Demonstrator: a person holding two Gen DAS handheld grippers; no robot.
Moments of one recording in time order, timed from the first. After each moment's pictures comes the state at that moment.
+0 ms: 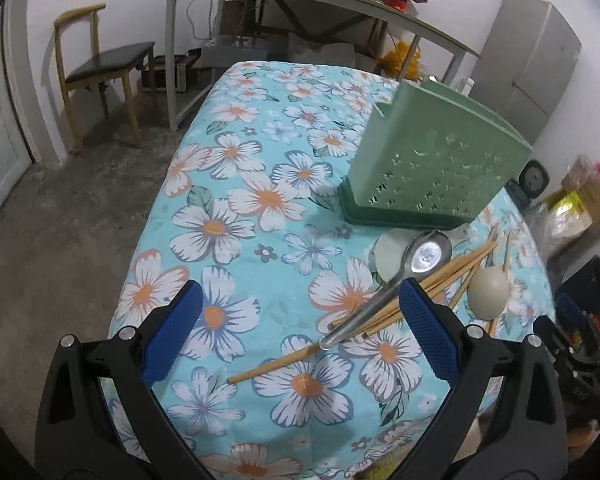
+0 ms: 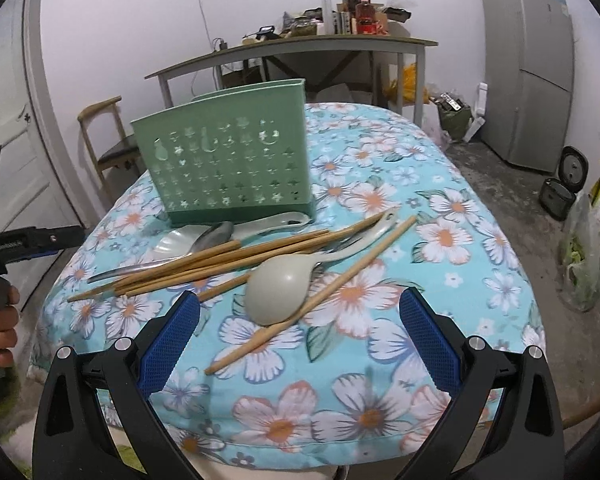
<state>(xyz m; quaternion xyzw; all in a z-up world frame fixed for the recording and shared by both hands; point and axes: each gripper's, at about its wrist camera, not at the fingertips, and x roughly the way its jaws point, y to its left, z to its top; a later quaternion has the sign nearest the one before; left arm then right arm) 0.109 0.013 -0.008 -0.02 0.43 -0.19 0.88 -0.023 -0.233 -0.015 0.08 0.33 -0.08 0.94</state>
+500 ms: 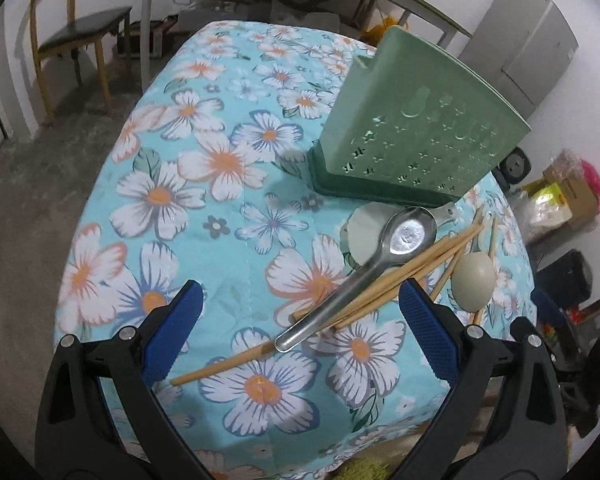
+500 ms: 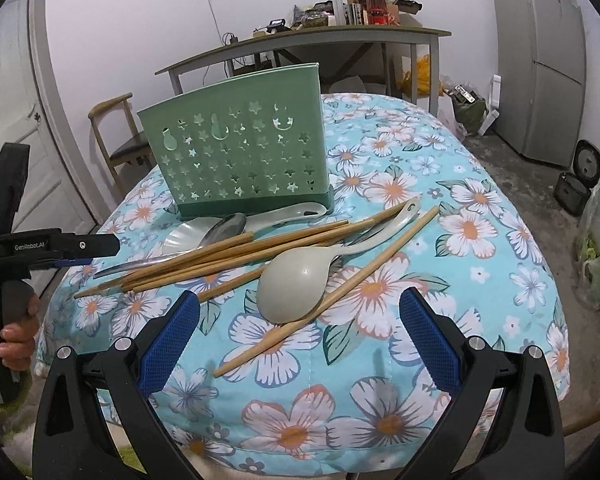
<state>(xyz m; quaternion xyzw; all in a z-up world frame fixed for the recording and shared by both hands) 0.125 -0.001 -0.036 -0.06 0.49 -0.22 0.84 -0.015 -0.234 -0.027 0.10 0.34 -0.06 0.93</state>
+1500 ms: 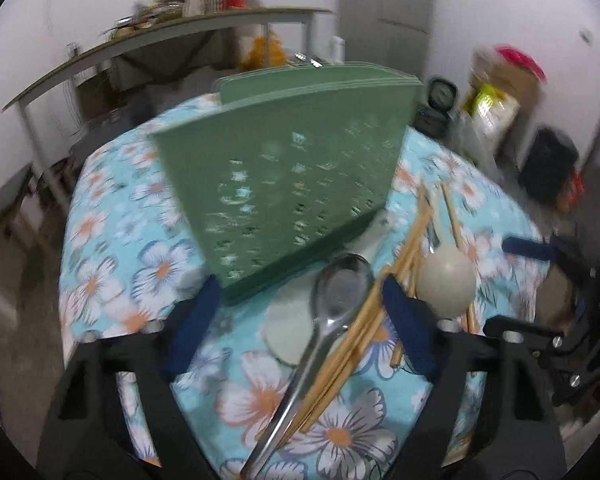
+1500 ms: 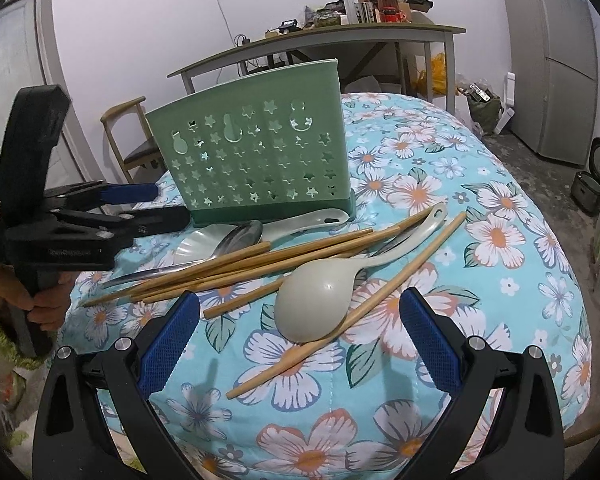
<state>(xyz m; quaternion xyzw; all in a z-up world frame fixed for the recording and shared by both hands) 0.131 -0.091 -0.010 0.16 0.36 -0.39 0.83 0.001 -0.232 -0.032 0.11 0.34 -0.03 0.94</state>
